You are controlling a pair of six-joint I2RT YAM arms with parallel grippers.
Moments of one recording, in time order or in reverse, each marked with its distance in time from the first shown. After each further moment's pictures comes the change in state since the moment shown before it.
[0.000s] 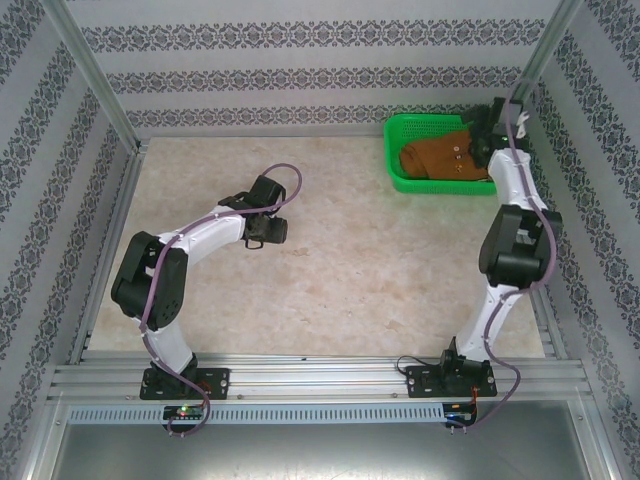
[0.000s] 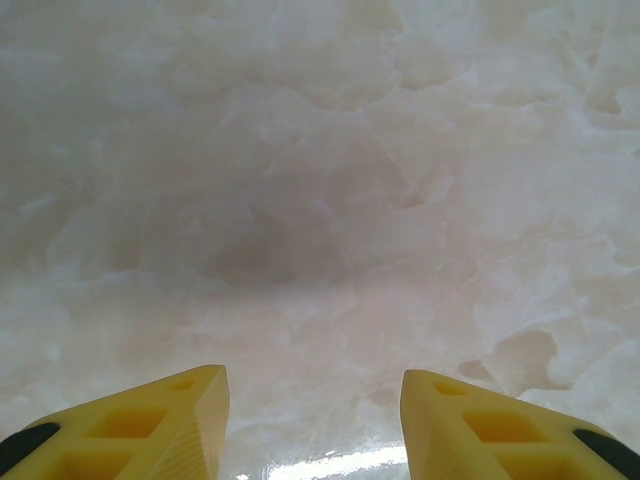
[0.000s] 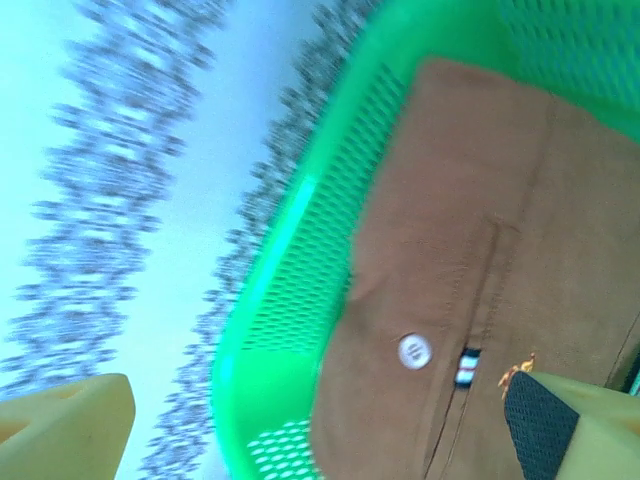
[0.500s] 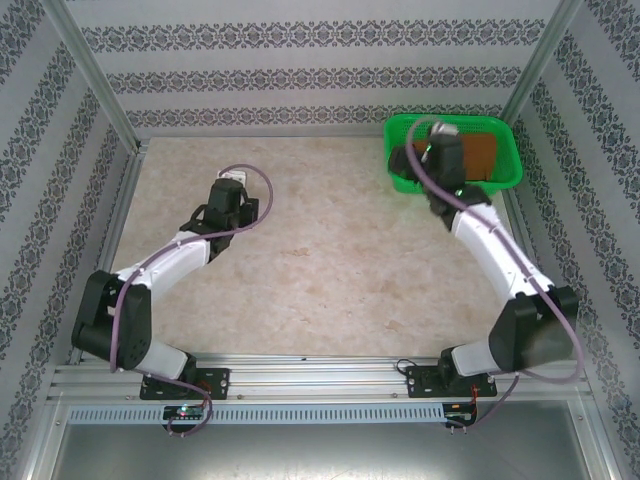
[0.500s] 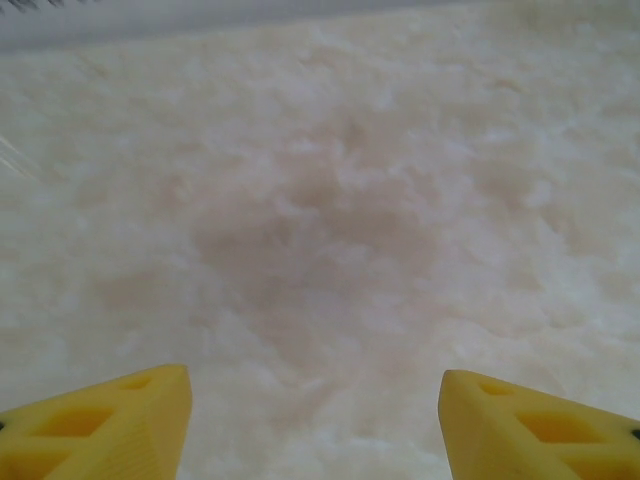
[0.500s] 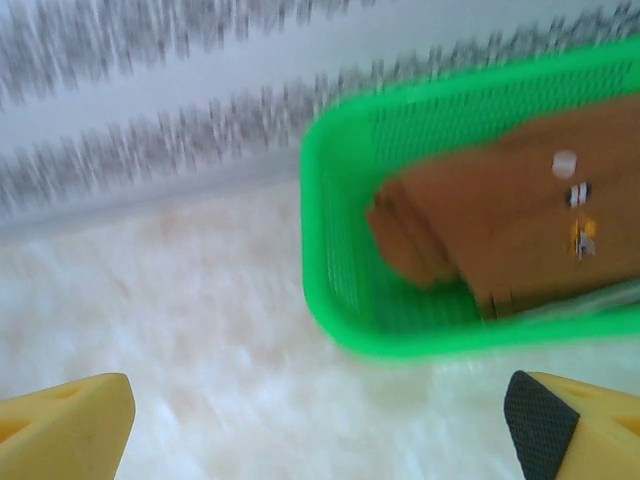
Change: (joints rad) left arm 0.117 -0.310 -0.317 0.507 -0.249 0.226; right arm 0.452 -0.551 -0.627 0.113 0.236 -0.714
